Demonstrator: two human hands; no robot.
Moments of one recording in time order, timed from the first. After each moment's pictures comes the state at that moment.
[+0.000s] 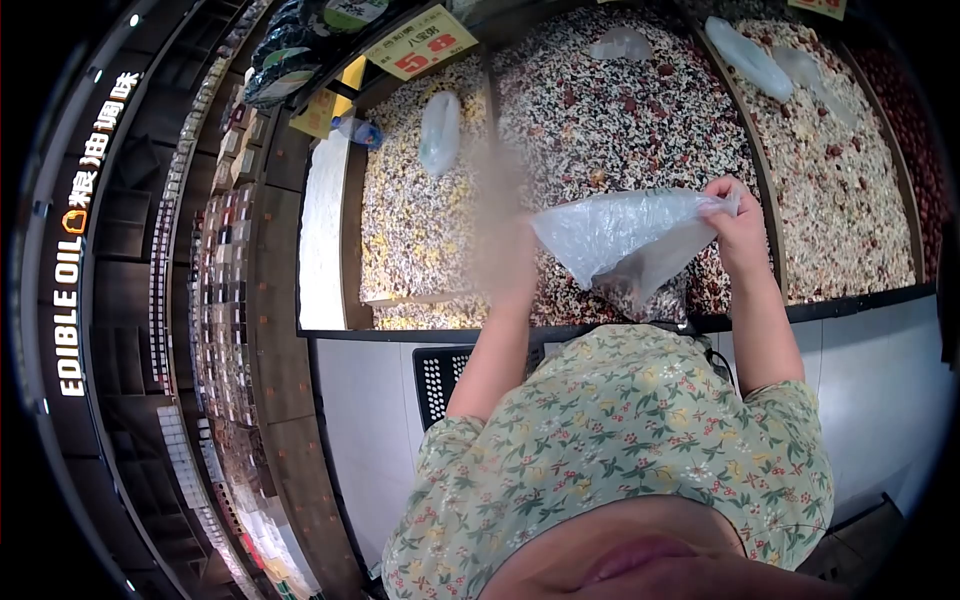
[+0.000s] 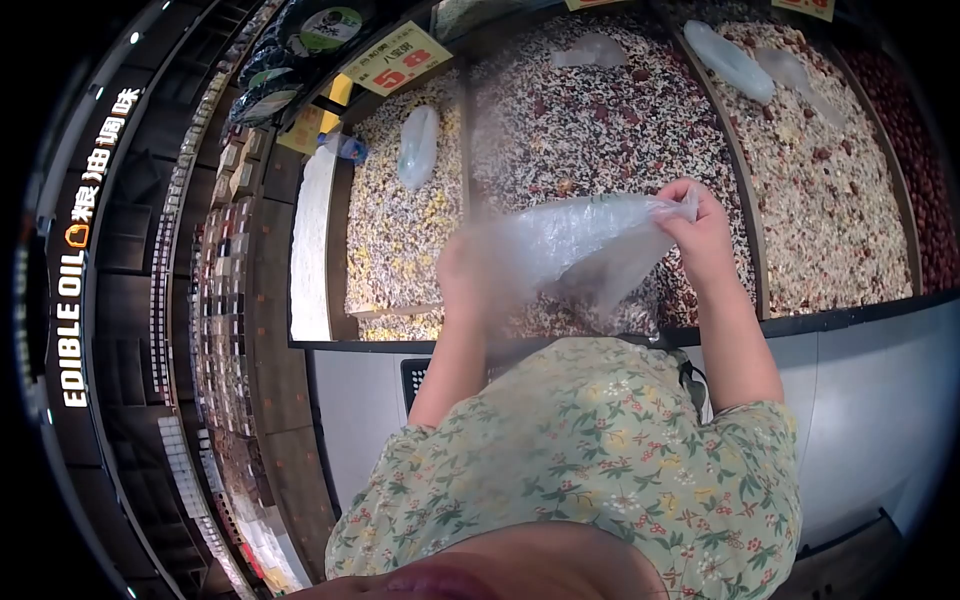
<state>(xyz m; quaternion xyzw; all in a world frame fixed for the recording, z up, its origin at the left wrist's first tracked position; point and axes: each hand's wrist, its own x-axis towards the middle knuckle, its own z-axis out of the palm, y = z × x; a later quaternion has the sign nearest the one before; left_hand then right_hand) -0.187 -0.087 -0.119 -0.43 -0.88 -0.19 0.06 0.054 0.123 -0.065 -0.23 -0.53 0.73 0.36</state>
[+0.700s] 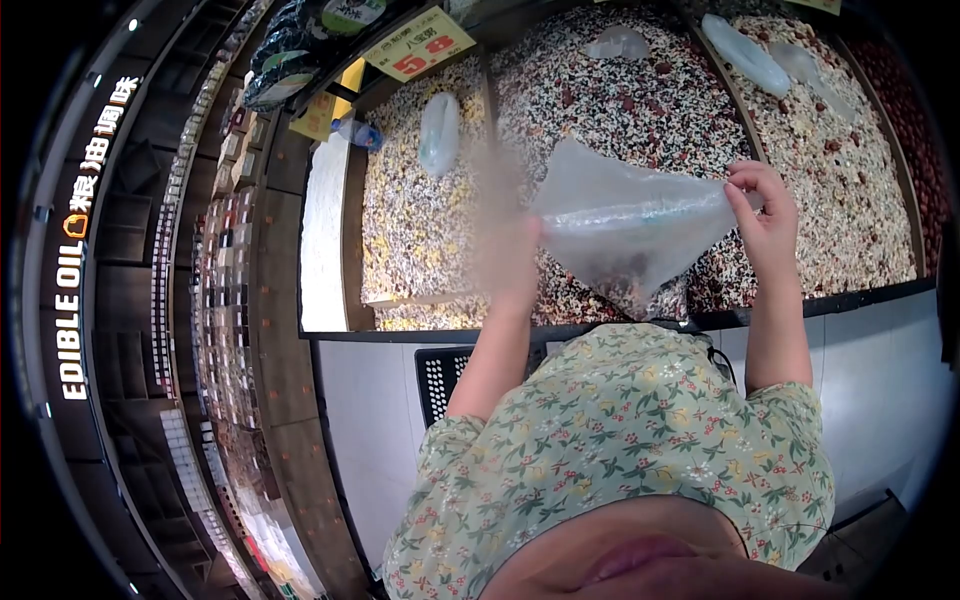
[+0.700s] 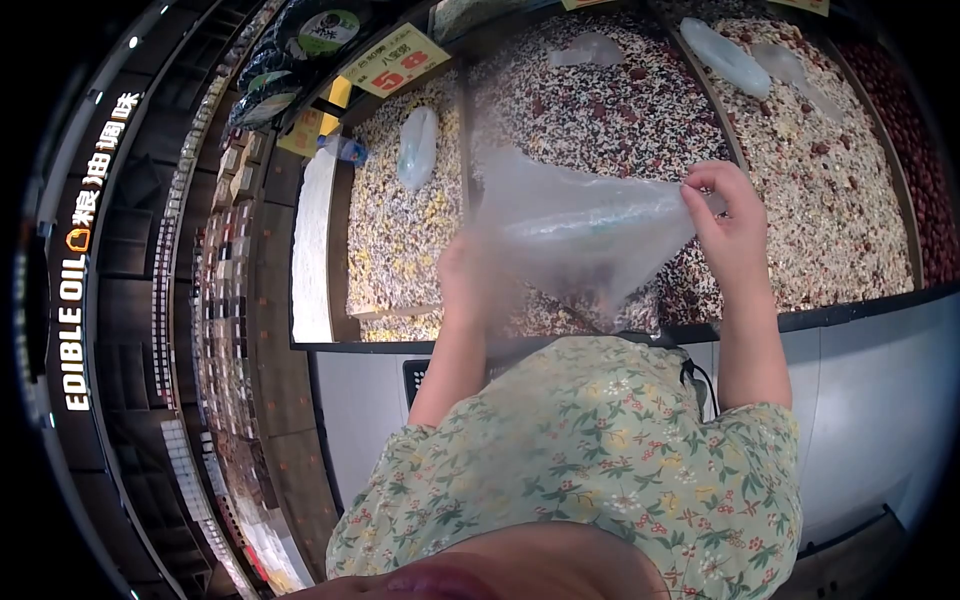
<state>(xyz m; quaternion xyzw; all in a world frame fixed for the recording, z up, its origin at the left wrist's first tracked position) -0.156 -0.083 -0.079 -0.17 -0.74 -0.62 -0.18 0.077 0.131 -0.028 -0.27 -0.74 0.42 0.45</state>
